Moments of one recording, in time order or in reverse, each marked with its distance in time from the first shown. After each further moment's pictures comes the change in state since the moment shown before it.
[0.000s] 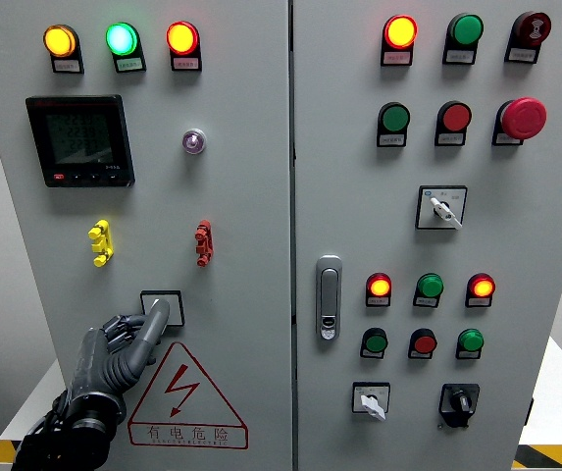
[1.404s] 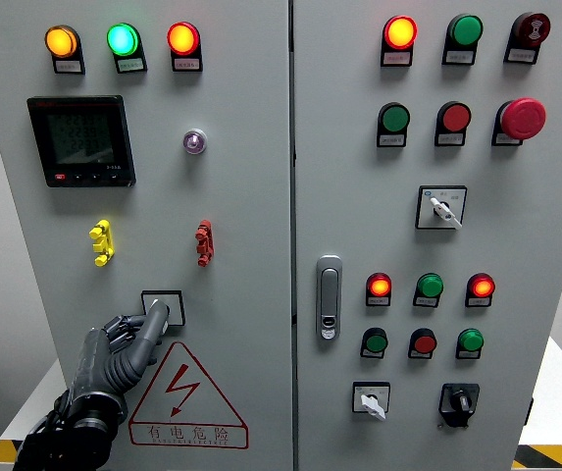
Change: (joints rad) left arm -0.004 0.000 0.003 0.010 0.000 -0.001 0.002; right arm 0.000 0.000 0.000 0.000 0.000 0.000 0.000
